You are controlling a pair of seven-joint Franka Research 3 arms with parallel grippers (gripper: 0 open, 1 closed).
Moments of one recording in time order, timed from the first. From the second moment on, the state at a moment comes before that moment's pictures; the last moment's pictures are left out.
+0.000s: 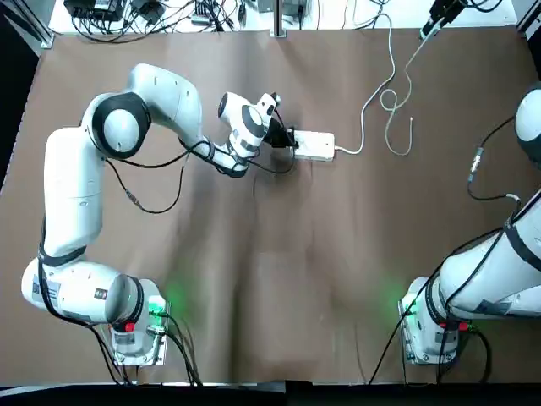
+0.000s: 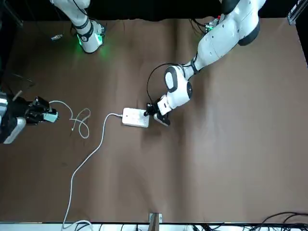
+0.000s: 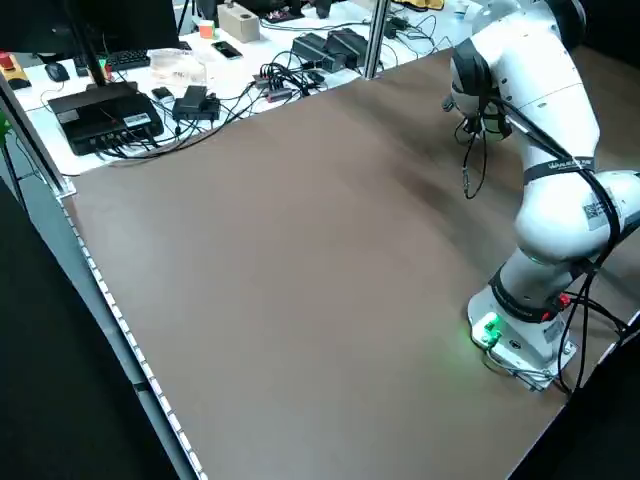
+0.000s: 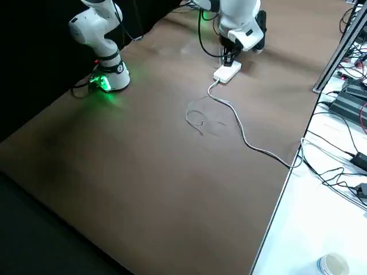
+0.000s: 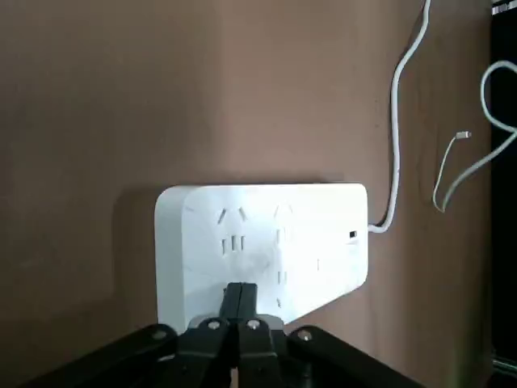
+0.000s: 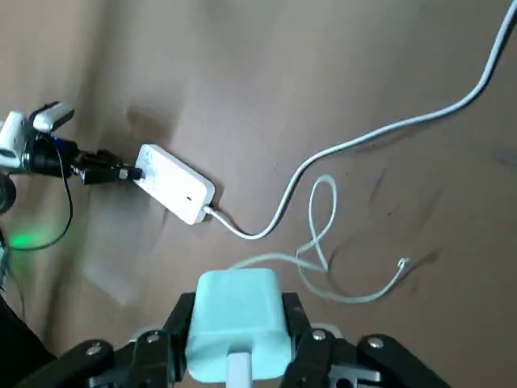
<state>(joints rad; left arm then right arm) -0.20 0.95 -0.78 -1.76 -1.03 3.08 0.55 -0.08 0.32 -0.05 -1.41 0.42 1.51 -0.55</state>
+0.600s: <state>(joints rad) -0.20 0.95 -0.78 -1.76 -1.03 3.08 0.55 0.07 0.32 -0.04 -1.40 0.28 1.44 -0.08</state>
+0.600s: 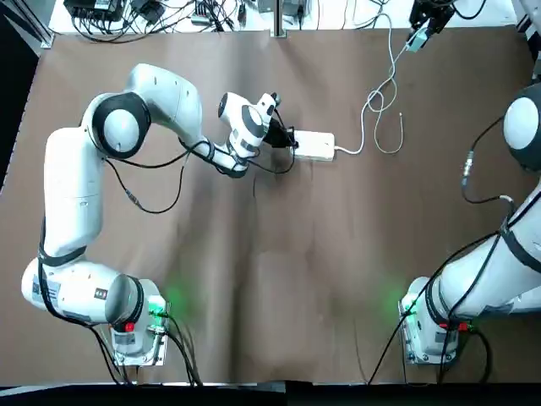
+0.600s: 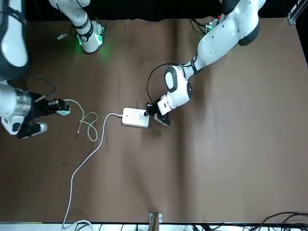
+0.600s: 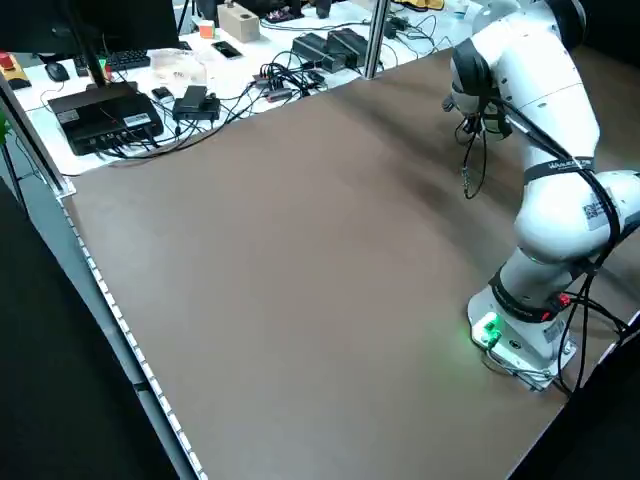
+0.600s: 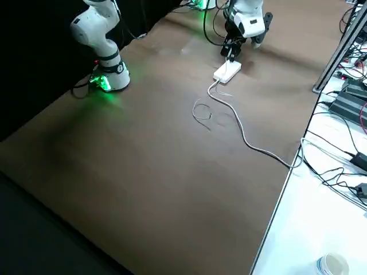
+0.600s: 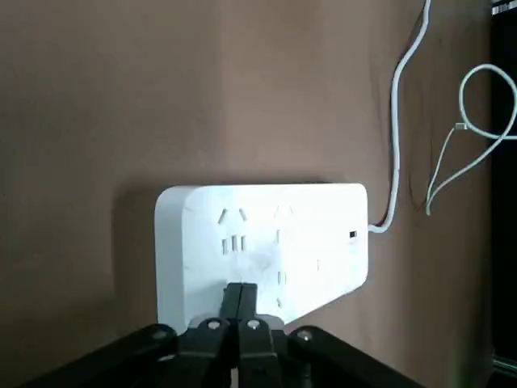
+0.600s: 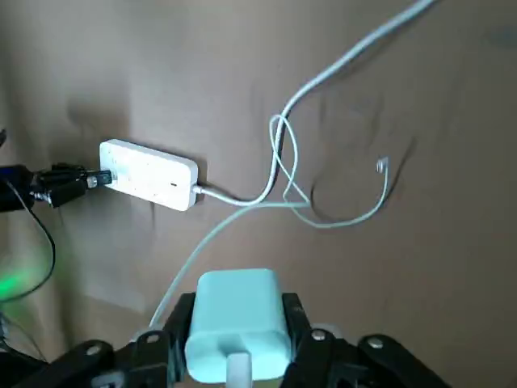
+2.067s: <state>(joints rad) -0.20 0.95 -0.78 -1.76 -1.03 3.08 0.55 0.48 0.35 -0.04 -1.70 0.34 1.51 0.39</state>
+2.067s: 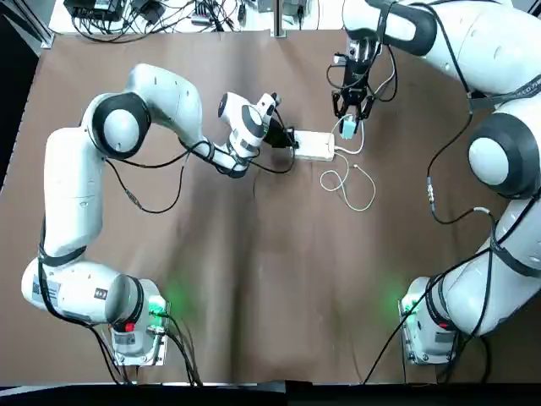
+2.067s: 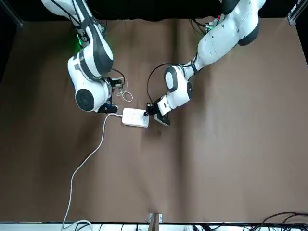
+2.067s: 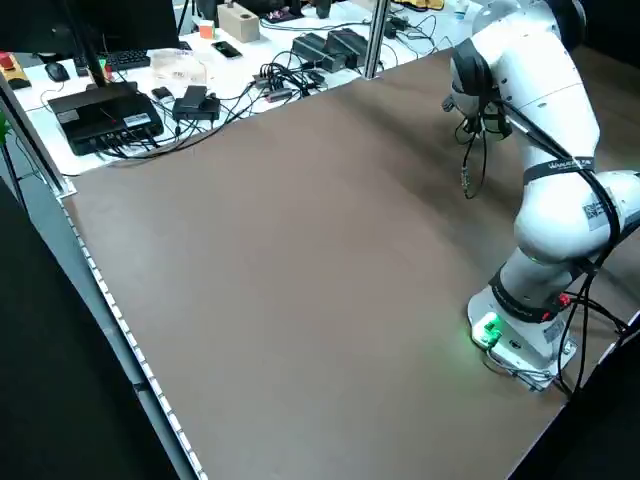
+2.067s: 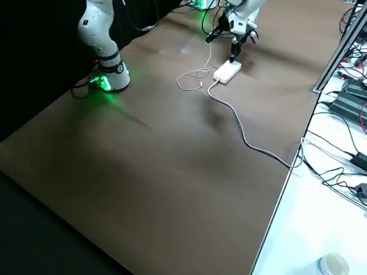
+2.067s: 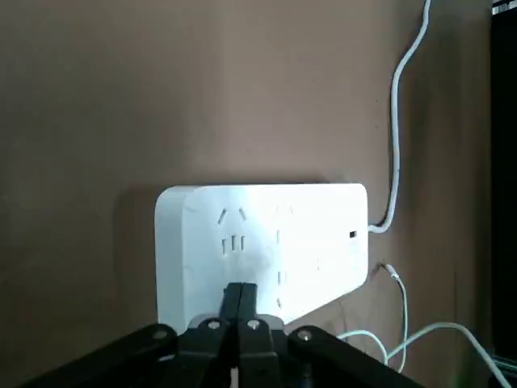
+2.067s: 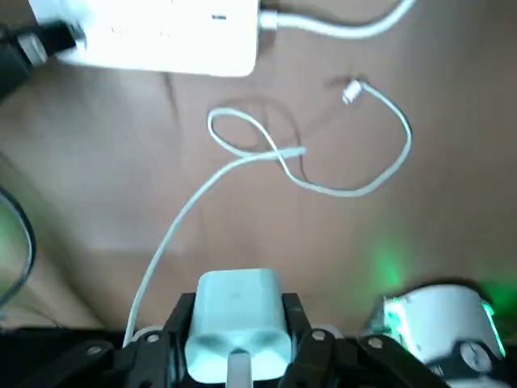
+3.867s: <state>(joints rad) -0.20 0.95 -0.78 -1.76 -1.03 3.08 0.55 0.59 0.55 -0.05 -1.73 0.34 2.08 0.51</state>
